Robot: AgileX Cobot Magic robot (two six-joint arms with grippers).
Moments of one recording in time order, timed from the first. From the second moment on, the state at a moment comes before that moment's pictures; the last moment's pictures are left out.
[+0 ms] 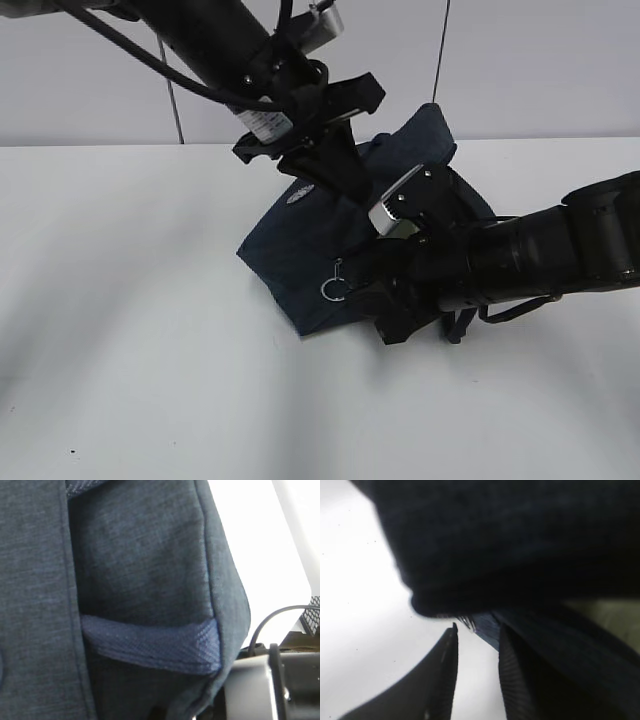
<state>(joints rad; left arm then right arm) -0.51 2.03 -1.82 -0.66 1.22 0.23 0.30 1.80 -0.83 1.79 0.51 -2.17</state>
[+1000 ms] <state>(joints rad) -0.51 2.04 -1.82 -0.71 1.21 0.23 0.30 1.85 -0.87 1.79 0.63 -2.20</state>
